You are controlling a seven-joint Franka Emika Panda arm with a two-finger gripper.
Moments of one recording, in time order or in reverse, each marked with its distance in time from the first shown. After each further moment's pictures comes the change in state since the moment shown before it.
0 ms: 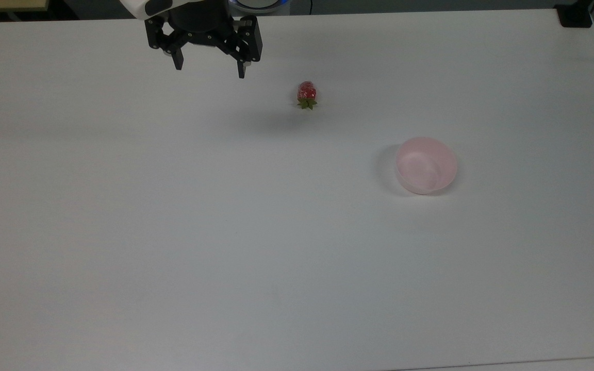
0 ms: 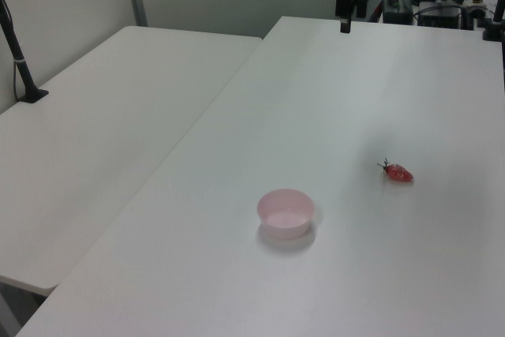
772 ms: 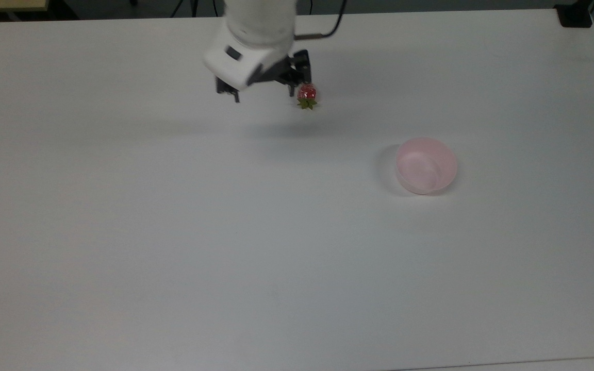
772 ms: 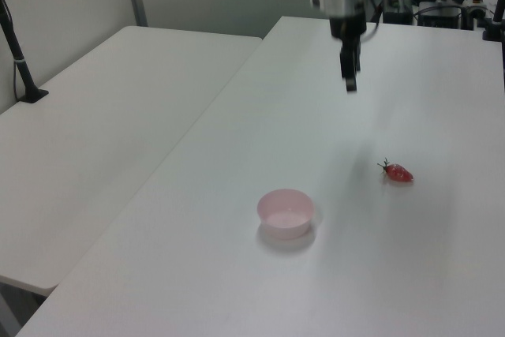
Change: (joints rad) arm 0.134 0.037 0.016 -0.223 -0.019 0.100 -0.152
